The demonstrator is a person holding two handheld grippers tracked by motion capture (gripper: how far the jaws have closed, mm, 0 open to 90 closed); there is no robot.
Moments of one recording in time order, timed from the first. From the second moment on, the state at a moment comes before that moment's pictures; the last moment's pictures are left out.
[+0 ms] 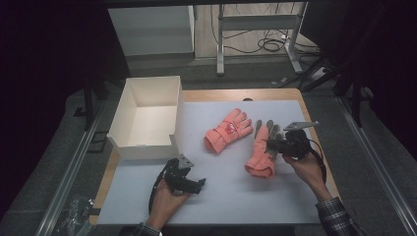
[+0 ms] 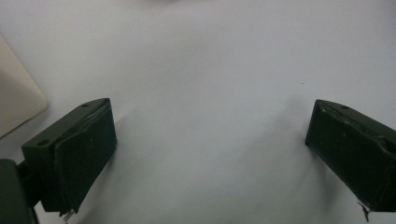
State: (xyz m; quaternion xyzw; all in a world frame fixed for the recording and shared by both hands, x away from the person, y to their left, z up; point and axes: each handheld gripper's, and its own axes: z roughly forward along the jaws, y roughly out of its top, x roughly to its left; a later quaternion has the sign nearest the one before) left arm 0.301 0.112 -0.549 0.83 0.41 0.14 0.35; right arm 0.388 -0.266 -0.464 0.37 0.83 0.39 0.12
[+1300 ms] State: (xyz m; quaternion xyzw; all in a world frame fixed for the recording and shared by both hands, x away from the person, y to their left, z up) left arm 0.301 0.113 -0.549 0.83 0.41 0.14 0.34; right arm 0.351 -0.208 -0.508 0.26 0.88 0.40 0.04
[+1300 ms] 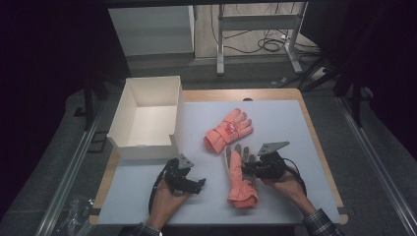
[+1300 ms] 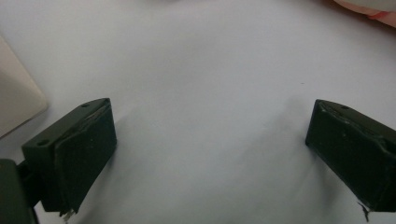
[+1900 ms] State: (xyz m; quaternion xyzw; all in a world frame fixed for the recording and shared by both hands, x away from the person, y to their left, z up) left arm 0.301 0.113 -0.549 0.83 0.41 0.15 0.34; right arm 0.370 -0.211 -0.478 0.29 0.86 0.41 0.09
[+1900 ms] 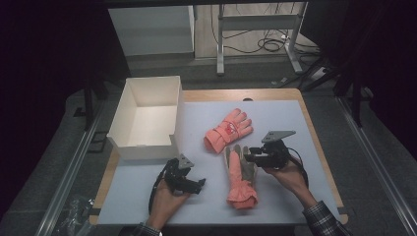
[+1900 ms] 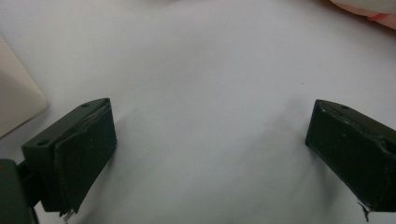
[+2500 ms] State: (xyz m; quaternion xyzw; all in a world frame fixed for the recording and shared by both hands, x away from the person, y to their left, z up) left arm 0.301 0.113 -0.549 0.83 0.41 0.14 0.34; right arm 0.404 -0.191 -0.468 0.32 0.84 0.42 0.12
